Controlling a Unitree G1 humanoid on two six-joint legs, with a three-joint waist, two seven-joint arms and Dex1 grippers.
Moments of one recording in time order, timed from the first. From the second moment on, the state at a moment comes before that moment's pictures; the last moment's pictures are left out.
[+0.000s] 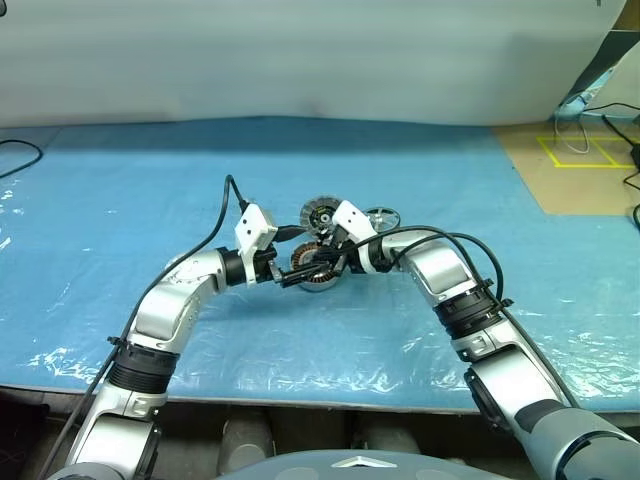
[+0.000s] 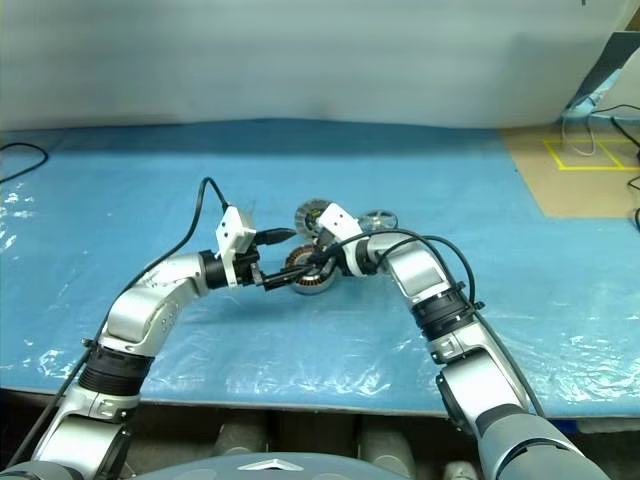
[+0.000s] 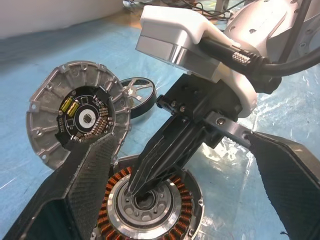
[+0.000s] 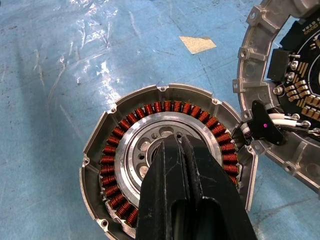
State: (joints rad) left arm -0.35 0.39 -0.12 -0.07 -0.37 0.39 -0.92; right arm -0.66 -0.31 0.34 0.24 0.06 0.71 0.90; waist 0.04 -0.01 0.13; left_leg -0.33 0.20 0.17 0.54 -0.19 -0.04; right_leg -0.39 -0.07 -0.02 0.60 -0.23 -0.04
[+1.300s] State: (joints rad) left arm -0.25 0.41 -0.11 0.04 -0.33 0.20 -0.99; right arm -0.62 -0.35 0.30 0.24 0.16 0.44 0.99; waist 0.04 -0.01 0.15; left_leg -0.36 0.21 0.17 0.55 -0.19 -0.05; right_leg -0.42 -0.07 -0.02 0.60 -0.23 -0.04
